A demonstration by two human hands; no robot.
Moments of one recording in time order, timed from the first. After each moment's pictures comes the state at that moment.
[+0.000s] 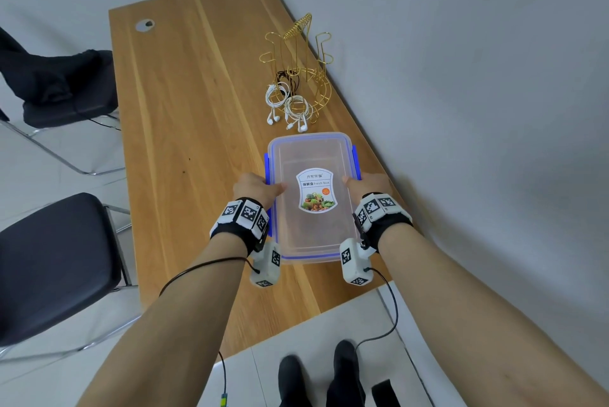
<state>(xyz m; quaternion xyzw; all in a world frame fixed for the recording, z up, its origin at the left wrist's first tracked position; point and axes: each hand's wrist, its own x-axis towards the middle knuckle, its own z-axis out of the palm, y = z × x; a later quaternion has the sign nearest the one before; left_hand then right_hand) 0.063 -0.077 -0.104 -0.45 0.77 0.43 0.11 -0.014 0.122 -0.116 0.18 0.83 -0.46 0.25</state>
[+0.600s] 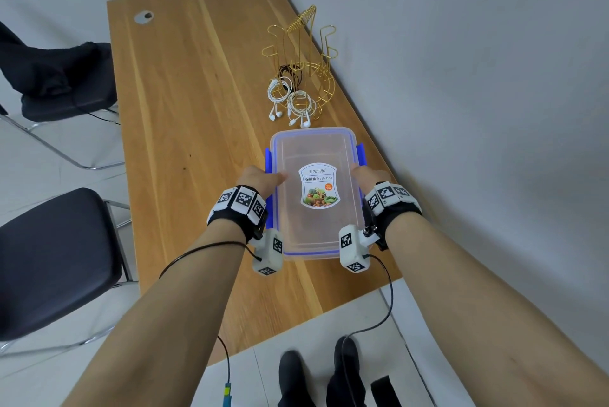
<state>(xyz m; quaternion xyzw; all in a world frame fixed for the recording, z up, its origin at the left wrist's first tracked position) 0.051 -0.087 -0.098 -0.45 0.74 0.47 0.15 -0.017 0.121 -0.088 0.22 0.80 -0.44 0.34</state>
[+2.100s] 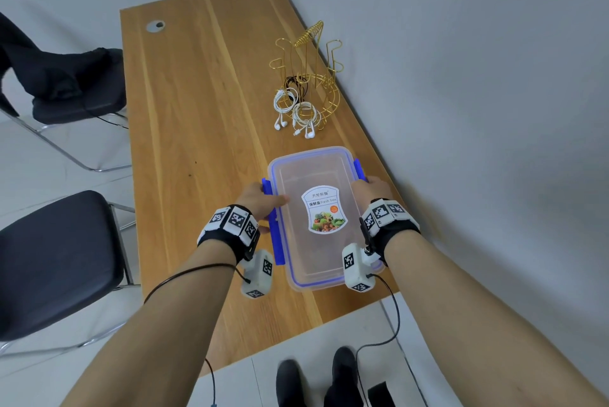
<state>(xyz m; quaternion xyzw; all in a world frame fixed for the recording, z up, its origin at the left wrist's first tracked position) 0.073 -0.096 -0.103 -0.43 0.70 0.53 0.20 -0.014 0.114 -0.091 0.17 0.82 -0.46 0.29</state>
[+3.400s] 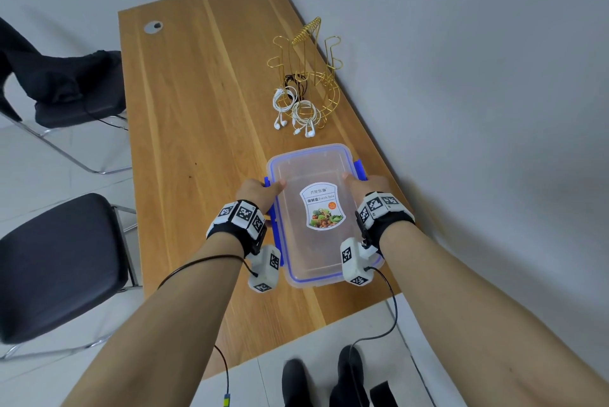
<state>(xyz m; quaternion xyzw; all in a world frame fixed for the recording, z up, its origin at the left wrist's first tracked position) 0.058 -0.091 -0.103 -0.47 0.72 0.49 0.14 -0.026 0.110 -0.112 0.18 0.82 -0.47 0.29</state>
